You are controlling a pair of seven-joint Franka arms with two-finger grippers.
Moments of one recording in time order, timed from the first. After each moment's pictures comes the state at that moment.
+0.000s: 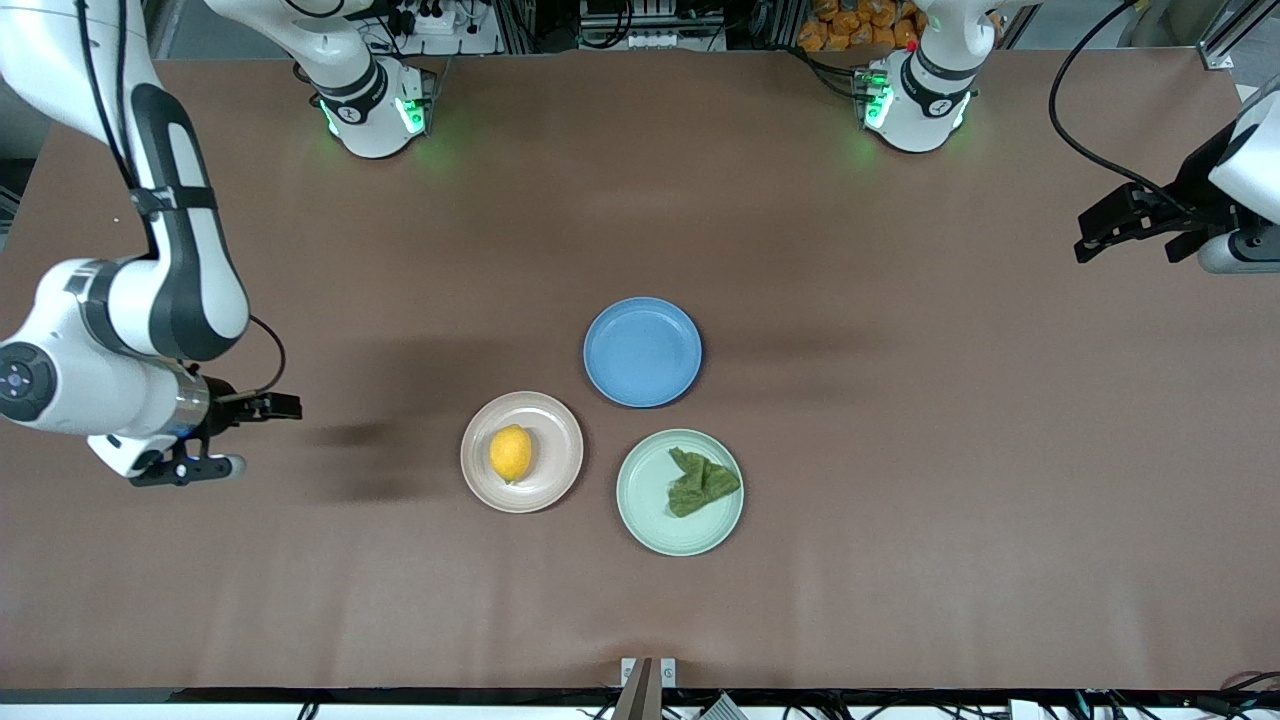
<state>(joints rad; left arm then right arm) 0.11 -0.03 -0.18 -1.58 -0.03 1.57 -0.08 0.07 0.46 -0.12 -1.65 0.08 1.95 -0.17</state>
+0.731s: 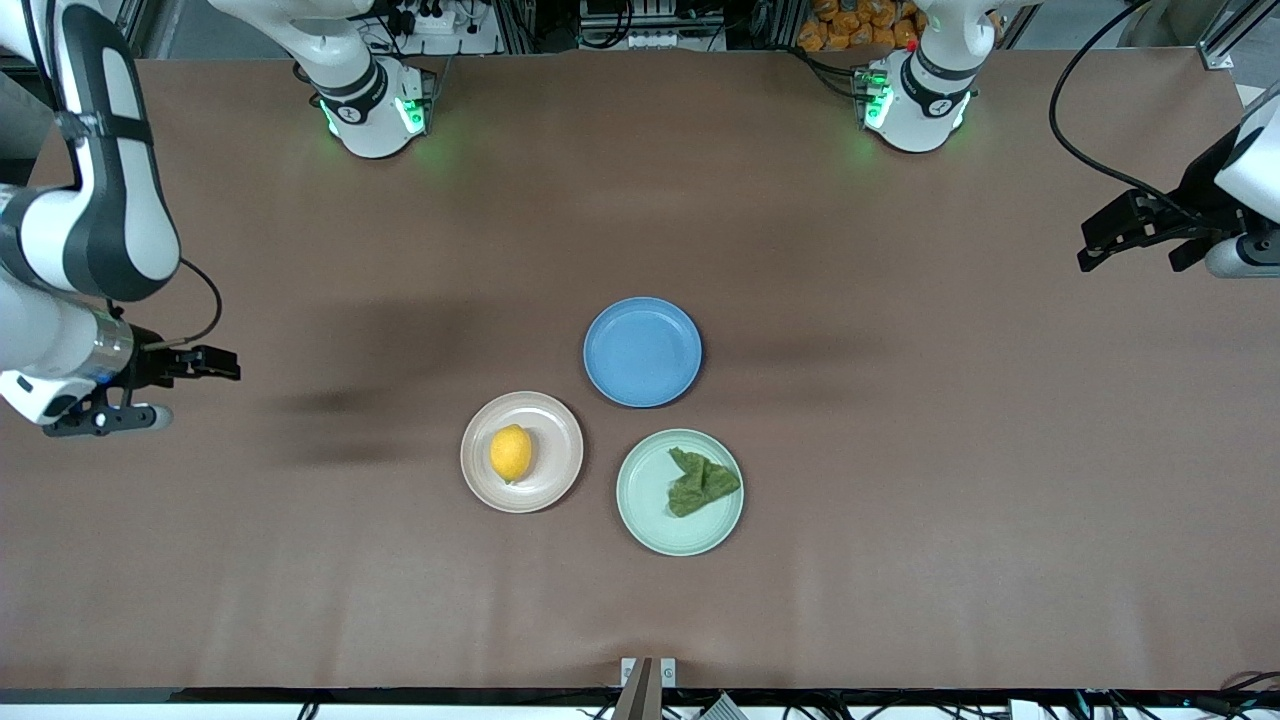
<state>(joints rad) 0.11 -0.02 -0.18 -1.58 -0.03 1.61 -0.08 -0.02 0.25 -0.11 -1.81 0.01 1.95 -0.23</state>
